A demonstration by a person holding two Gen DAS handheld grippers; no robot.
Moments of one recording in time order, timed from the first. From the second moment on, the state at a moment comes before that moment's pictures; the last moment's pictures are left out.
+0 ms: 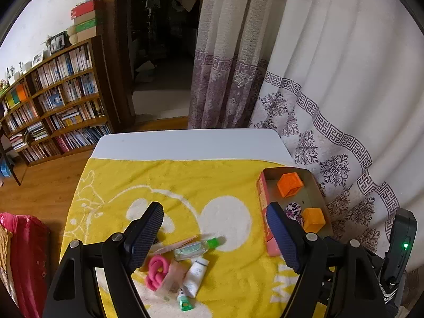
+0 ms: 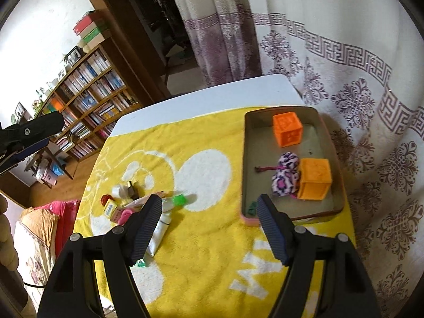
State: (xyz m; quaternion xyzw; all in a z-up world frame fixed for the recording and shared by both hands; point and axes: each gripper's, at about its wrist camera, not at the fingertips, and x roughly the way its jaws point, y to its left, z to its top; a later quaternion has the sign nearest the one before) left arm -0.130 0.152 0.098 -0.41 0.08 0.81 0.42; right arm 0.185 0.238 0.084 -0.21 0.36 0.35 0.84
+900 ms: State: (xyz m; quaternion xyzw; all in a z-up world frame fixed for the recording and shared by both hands) left arm -0.234 0.007 0.034 -0.48 0.01 0.81 0.34; right arm 0.116 0.312 0.027 -0.23 0.37 0.33 0.84
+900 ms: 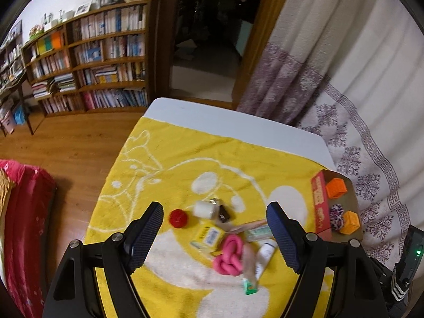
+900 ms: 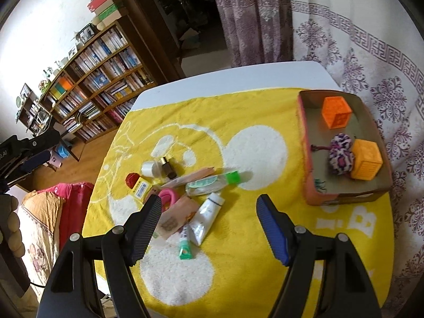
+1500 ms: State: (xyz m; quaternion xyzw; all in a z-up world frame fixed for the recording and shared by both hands) left arm -0.267 0.028 -0.063 -0.55 0.07 0.75 0.35; right arm 0.120 0.327 -0.003 -0.22 0.40 0.28 0.84
